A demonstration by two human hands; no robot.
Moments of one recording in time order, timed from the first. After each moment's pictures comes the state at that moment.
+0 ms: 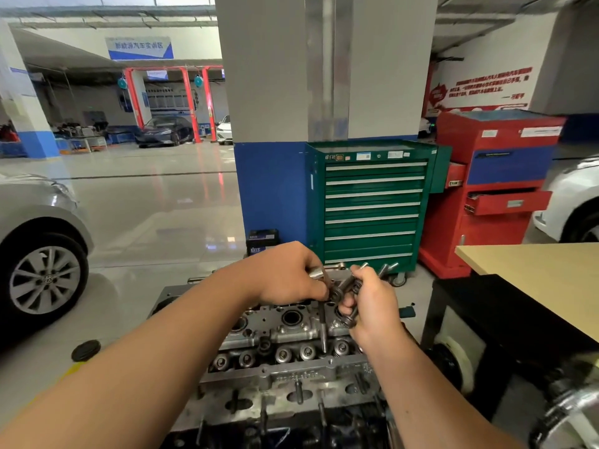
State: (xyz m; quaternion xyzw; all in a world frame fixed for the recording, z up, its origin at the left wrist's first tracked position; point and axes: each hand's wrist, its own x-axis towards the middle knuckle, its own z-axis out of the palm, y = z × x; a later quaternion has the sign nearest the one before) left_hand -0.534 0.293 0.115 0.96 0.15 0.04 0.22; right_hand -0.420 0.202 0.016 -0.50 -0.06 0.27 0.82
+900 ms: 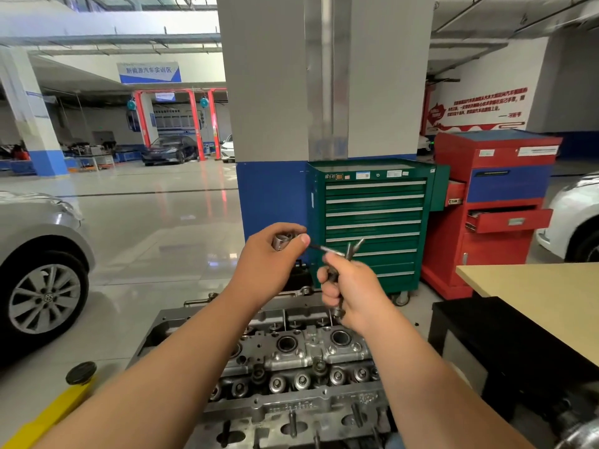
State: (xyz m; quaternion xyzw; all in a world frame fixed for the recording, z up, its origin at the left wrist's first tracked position) left_hand -0.516 0.312 0.107 0.78 0.16 0.43 0.41; right_hand -0.410 0.218 0.073 -0.48 -0.21 0.35 0.78
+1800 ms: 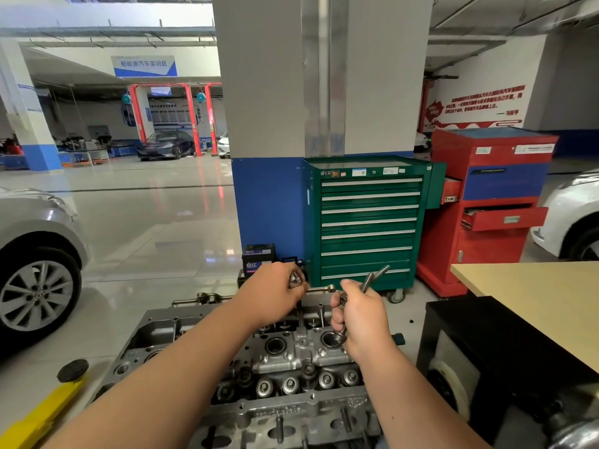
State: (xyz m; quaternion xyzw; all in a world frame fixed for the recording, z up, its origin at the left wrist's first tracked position) left_hand -0.493 0.328 0.070 0.94 0.19 0.22 0.16; right_hand -0.399 0.208 0.029 -0.51 -0.12 0.26 0.82
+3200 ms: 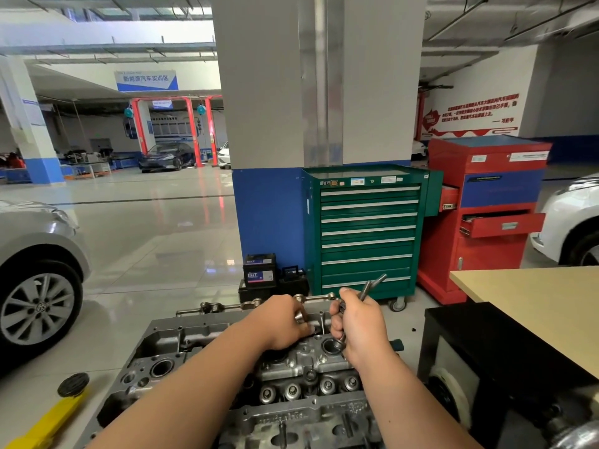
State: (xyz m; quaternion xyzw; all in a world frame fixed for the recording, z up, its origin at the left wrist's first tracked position) left_hand -0.486 0.326 0.043 0.97 0.22 0.06 0.12; right_hand -0.402 0.208 0.029 -0.51 -0.12 0.26 0.81
